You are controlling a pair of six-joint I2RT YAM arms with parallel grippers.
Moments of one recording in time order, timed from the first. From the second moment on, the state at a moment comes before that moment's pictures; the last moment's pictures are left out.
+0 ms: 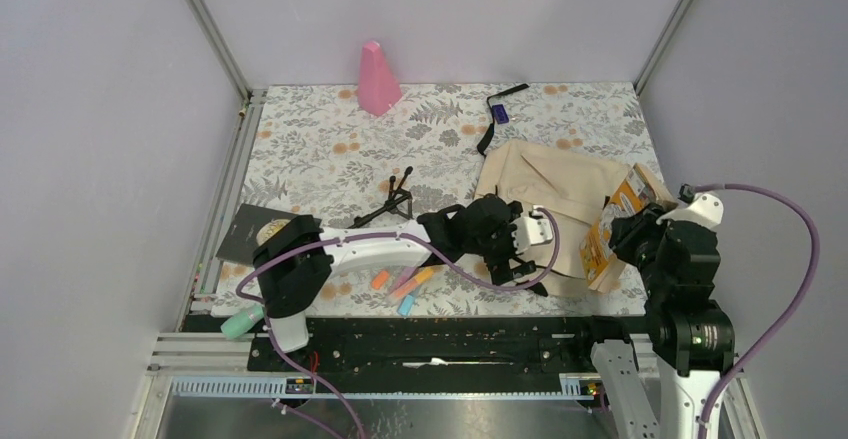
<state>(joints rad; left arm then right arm) -1.14 1.80 1.26 -0.08 0.22 0.24 -0.02 0.47 1.03 -0.98 0.12 0.42</state>
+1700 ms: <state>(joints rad) -0.98 2.00 1.71 -0.10 0.22 -0.16 -0.02 0.13 0.65 -1.05 -0.43 0.84</state>
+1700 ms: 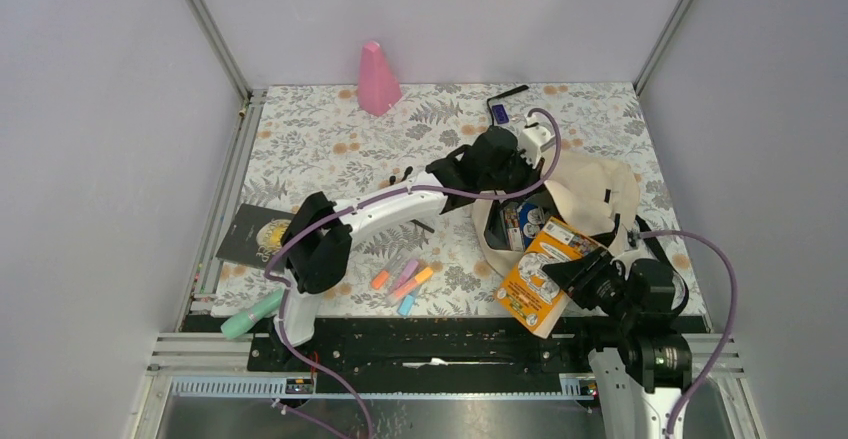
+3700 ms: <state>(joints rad) -0.96 1.92 1.70 -0.10 0.38 -0.26 0.05 0.65 0.17 0.09 0.17 1.32</state>
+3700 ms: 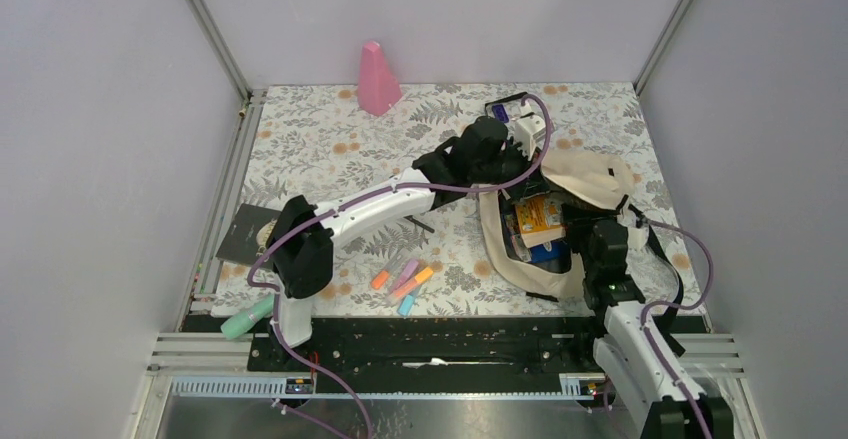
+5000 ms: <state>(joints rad) -0.92 1.82 1.59 -0.16 0.35 -0.23 0.24 0.02 0.38 -0.59 0.46 0.79</state>
